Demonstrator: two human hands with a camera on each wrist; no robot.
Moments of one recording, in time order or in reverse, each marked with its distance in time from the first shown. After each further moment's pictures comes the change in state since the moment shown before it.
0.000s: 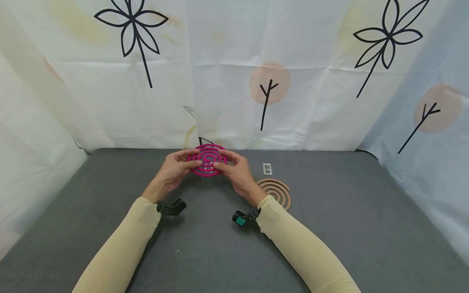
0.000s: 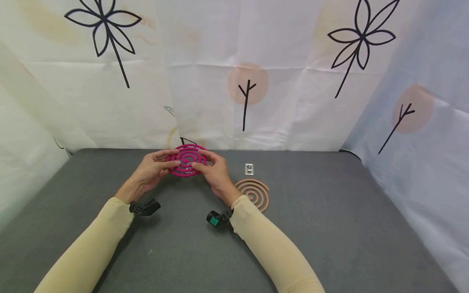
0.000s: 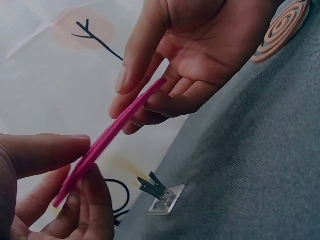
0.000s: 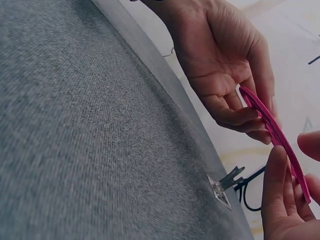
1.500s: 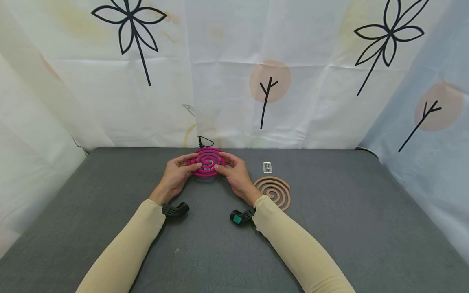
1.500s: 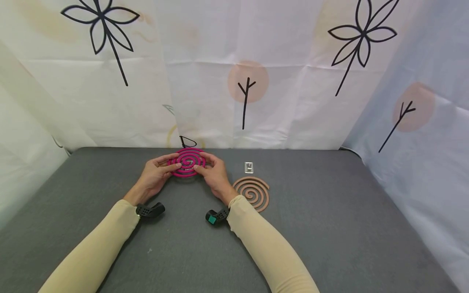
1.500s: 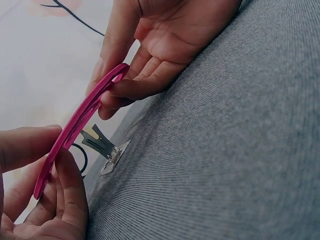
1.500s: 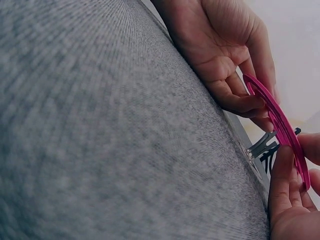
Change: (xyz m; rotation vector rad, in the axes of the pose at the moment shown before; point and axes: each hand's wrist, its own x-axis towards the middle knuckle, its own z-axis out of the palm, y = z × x) left_hand 0.008 -0.033 -0.002 -0.065 0.072 0.032; right_hand 0.009 0.027 -0.006 -0.090 0.031 0.007
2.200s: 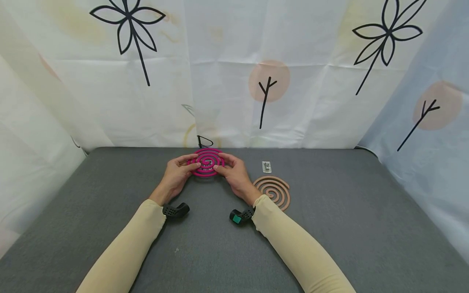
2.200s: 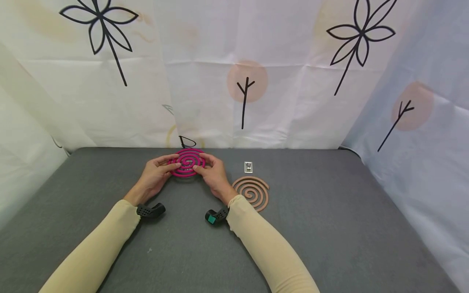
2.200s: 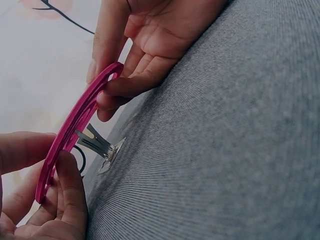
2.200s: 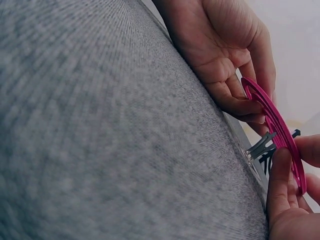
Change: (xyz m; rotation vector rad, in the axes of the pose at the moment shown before) left_hand 0.001 0.000 0.003 0.071 0.016 -0.031; right_hand 0.000 0.000 0.000 -0.032 0.005 0.021
